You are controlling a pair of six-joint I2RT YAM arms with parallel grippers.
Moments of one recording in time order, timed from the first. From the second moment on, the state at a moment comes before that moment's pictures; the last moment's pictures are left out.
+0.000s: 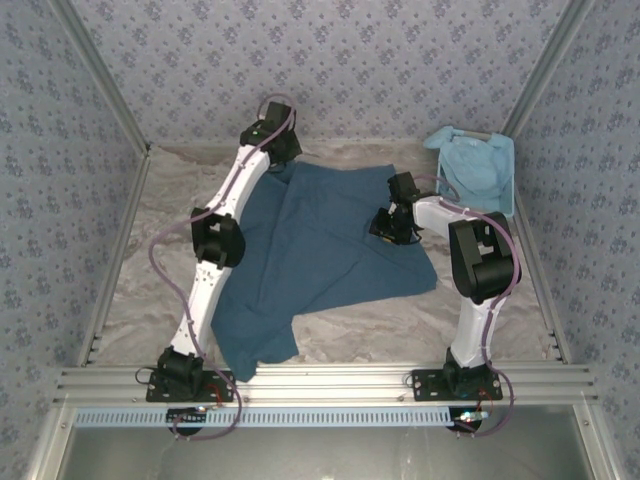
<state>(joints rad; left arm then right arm) -0.37 2.66 2.77 -0.93 -0.10 -0.65 0.27 1.93 1.25 -0.50 -0.21 0.58</state>
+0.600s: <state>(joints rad) -0.38 2.70 2.84 -0.77 -0.20 -0.54 0.26 1.90 1.22 -0.53 -0.18 0.63</state>
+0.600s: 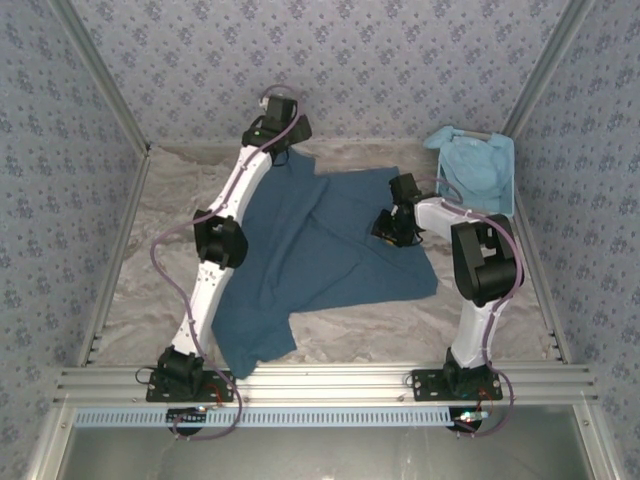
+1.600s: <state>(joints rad) -0.11 2.71 2.59 -1.01 0.04 -0.73 0.19 2.16 1.60 -0.60 -0.17 0.61</state>
